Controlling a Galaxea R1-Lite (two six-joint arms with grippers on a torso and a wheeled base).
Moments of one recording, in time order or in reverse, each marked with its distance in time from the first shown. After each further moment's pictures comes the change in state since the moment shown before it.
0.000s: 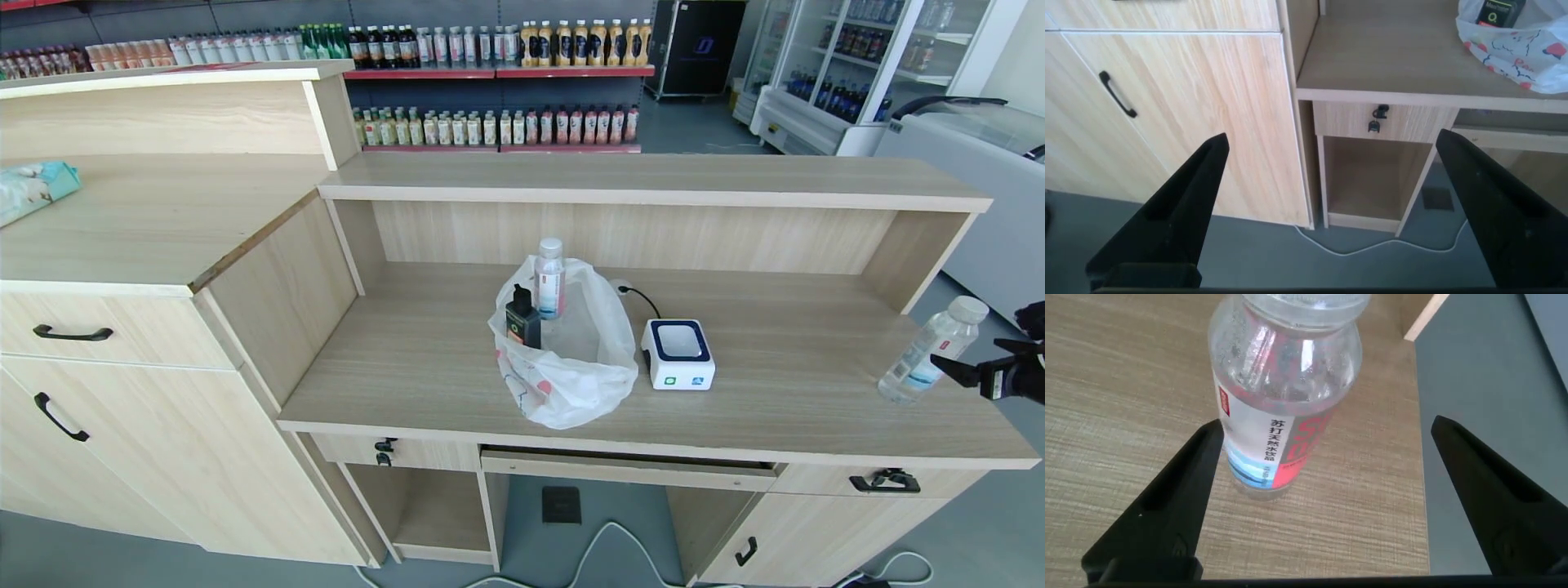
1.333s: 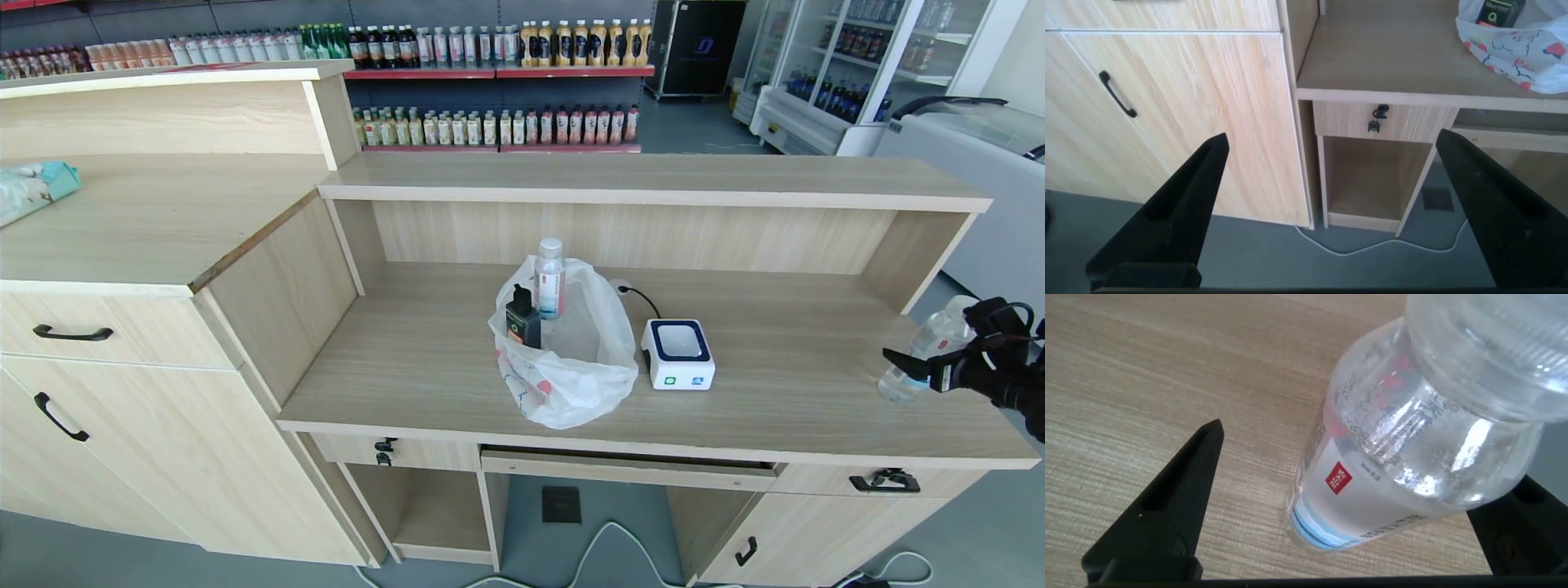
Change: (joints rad) left arm 0.000 0.000 0.000 0.000 0.000 0.000; right arm 0.098 0.071 -0.027 -0.090 0.000 0.053
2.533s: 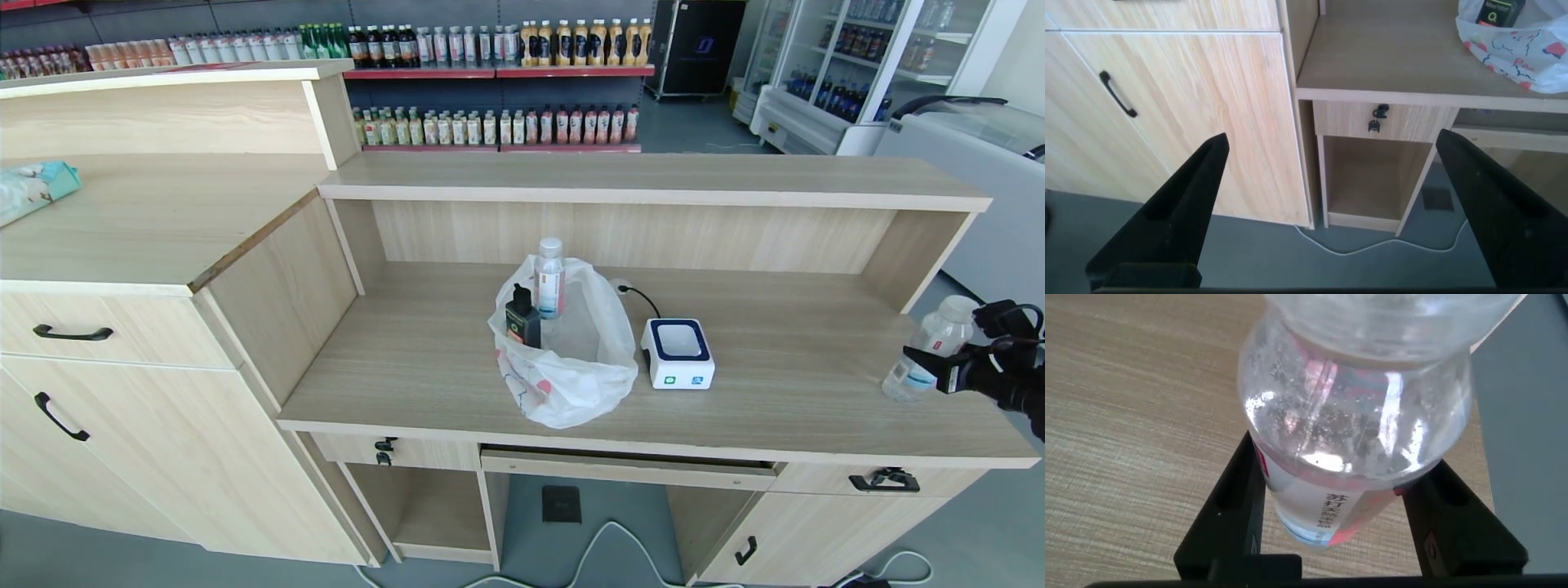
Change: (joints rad) left arm 0.000 0.000 0.000 0.000 0.000 0.000; right arm -0.019 0.010 -0.021 0.007 -0.001 0.047
